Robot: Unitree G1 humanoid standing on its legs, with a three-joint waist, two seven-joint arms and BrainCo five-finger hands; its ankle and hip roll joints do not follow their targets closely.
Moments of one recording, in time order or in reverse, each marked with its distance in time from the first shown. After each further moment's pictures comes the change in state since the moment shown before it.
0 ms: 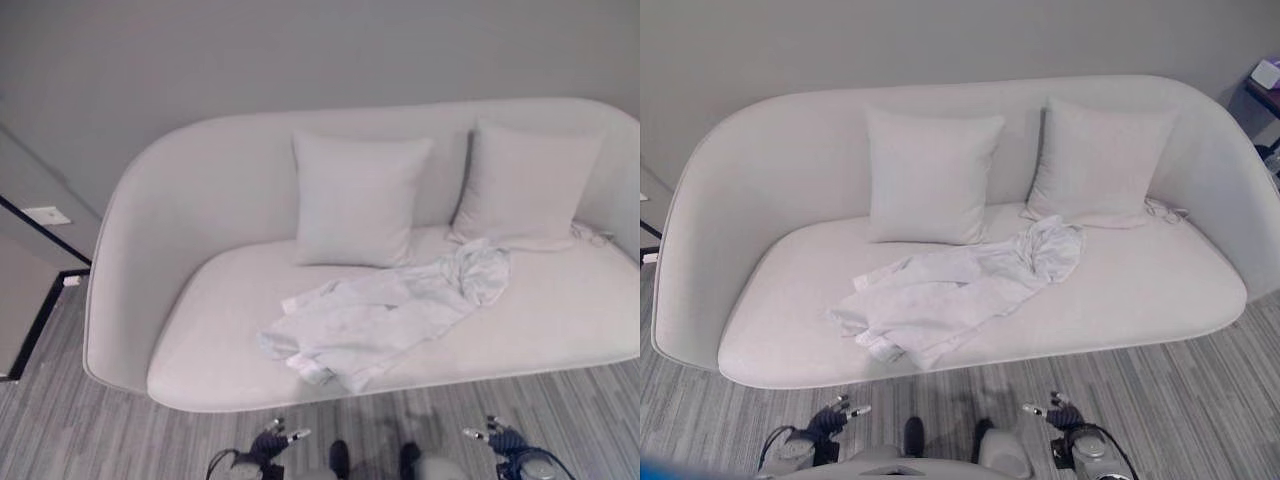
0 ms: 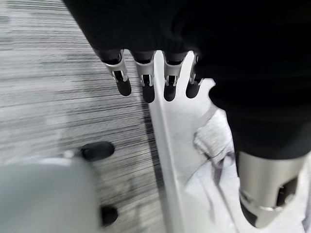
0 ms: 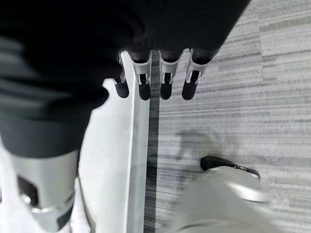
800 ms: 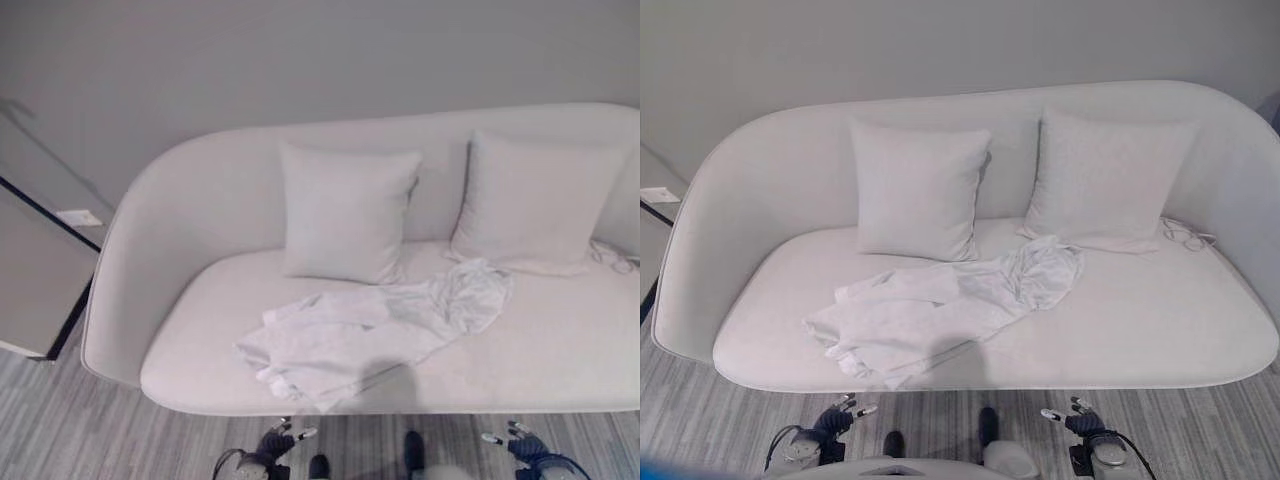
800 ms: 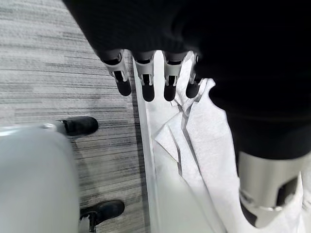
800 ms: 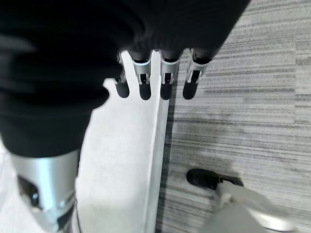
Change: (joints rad) left arm 0.056 -0.021 -0.020 -0.044 -0.018 -0.017 -0.002; right arm 0.035 -0.047 -0.034 -0.001 0.003 -0.019 -0.004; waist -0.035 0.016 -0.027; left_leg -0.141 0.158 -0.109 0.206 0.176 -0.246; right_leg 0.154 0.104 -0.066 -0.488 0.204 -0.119
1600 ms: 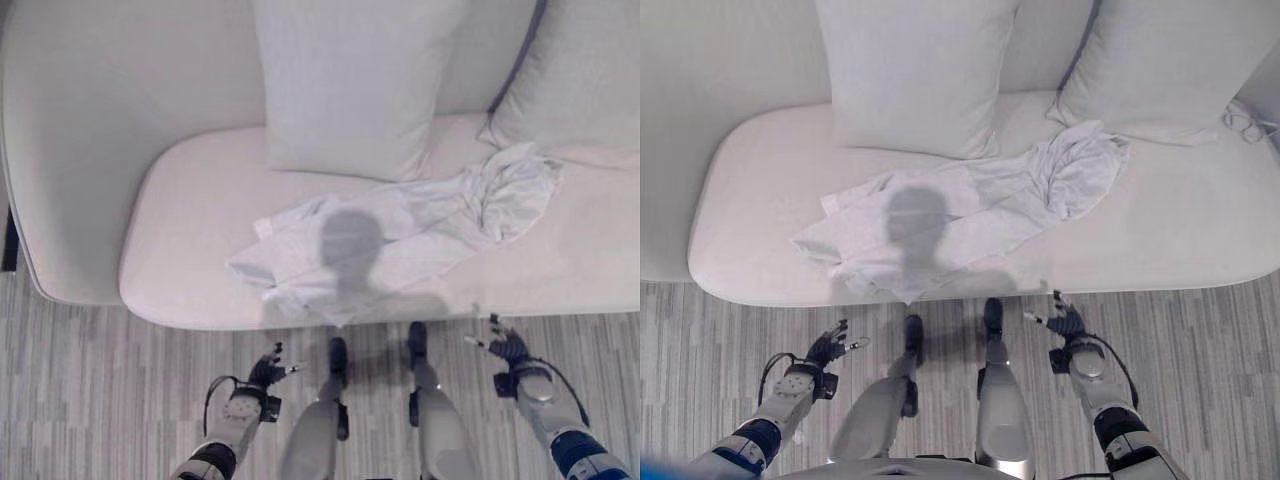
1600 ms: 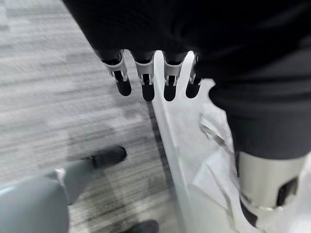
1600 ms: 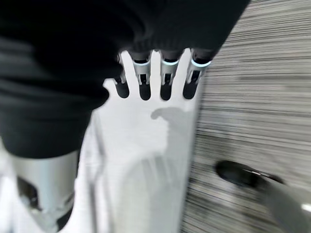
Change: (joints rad) left arm -0.163 0.112 -0.038 -0.176 -0.002 -0.039 0.069; right arm -0.226 -0.069 0.011 -0.390 -0.038 -0.039 -0.153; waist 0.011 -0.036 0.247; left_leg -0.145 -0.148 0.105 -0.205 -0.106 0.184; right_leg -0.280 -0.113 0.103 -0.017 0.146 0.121
